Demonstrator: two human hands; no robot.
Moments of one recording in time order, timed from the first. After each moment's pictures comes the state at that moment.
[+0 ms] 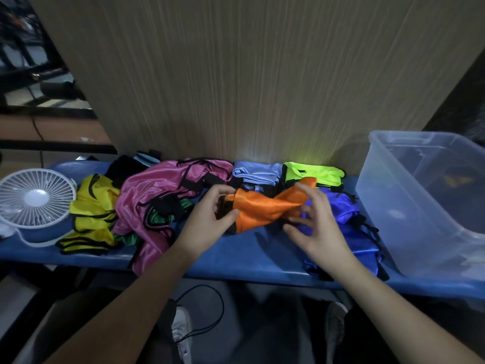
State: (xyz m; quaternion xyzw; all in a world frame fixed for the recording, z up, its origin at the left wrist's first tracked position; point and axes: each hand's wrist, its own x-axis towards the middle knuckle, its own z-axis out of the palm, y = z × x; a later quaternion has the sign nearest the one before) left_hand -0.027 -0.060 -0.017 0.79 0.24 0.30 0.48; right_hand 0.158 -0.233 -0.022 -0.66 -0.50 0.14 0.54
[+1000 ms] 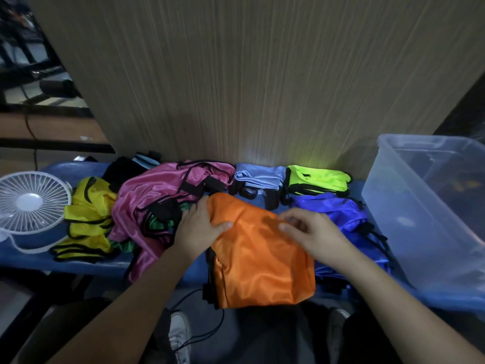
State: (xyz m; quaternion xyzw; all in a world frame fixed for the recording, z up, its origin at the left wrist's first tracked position) left_hand -0.019 -0.018 -0.054 0.82 0.45 0.14 0.32; right_hand 0.175 -0.207 -0.012 -0.75 -0.54 0.17 0.34
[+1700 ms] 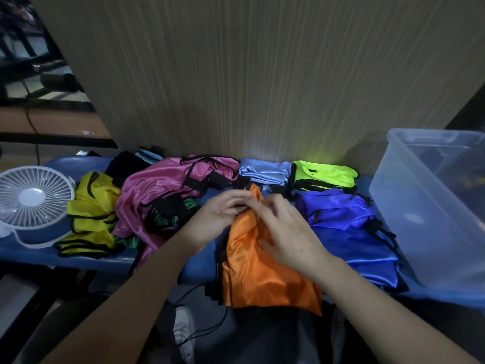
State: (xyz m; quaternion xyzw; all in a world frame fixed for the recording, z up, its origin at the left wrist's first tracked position) left_hand -0.015 -0.030 -0.033 0.71 0.18 0.20 0.65; right_hand 0.133 -0.173 -0.033 -0.71 -0.67 -0.08 0.18
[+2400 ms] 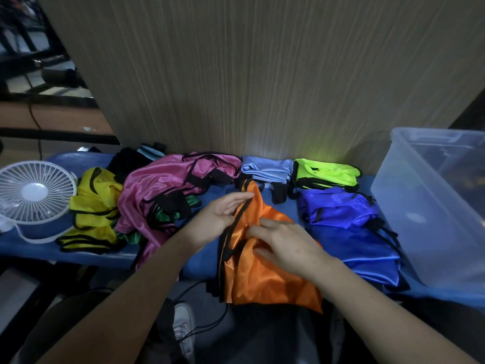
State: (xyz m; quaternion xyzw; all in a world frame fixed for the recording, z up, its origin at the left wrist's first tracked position) left_hand -0.020 -0.025 -0.041 0.74 0.20 0.16 0.63; right_hand 0.125 -0.176 -0.035 -0.69 -0.72 0.02 0.09
